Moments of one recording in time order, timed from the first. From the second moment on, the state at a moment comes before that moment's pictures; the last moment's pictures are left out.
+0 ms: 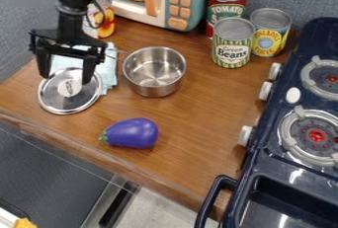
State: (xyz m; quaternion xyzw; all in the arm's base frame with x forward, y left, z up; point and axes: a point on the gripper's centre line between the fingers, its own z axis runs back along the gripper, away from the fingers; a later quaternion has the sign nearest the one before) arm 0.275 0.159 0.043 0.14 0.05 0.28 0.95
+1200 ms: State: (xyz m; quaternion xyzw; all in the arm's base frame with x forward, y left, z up) arm 0.278 0.165 0.022 0.11 0.06 0.30 0.95
